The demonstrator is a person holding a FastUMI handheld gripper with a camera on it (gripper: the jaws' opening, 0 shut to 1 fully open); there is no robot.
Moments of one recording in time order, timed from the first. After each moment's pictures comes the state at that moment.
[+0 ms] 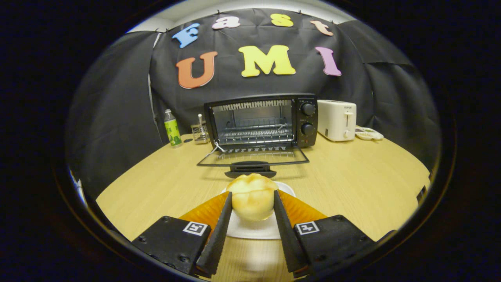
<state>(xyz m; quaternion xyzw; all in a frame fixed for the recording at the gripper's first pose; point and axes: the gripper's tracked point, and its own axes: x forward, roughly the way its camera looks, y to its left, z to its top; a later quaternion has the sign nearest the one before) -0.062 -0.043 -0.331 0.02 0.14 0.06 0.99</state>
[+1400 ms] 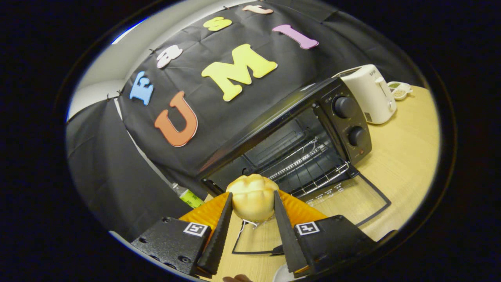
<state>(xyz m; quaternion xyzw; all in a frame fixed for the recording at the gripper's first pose) 0.131 -0.005 -0.254 0.31 0.10 0.13 0.94</state>
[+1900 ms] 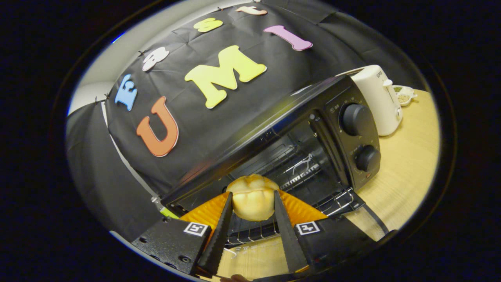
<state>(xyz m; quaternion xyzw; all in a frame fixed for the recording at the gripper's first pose) 0.202 -0.041 -0.254 0.30 0.08 0.07 0.95</state>
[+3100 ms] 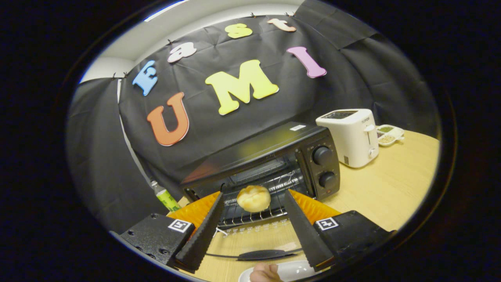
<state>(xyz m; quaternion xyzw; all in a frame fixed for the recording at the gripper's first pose) 0.102 -0.055 -0.238 0.19 0.08 0.07 0.98</state>
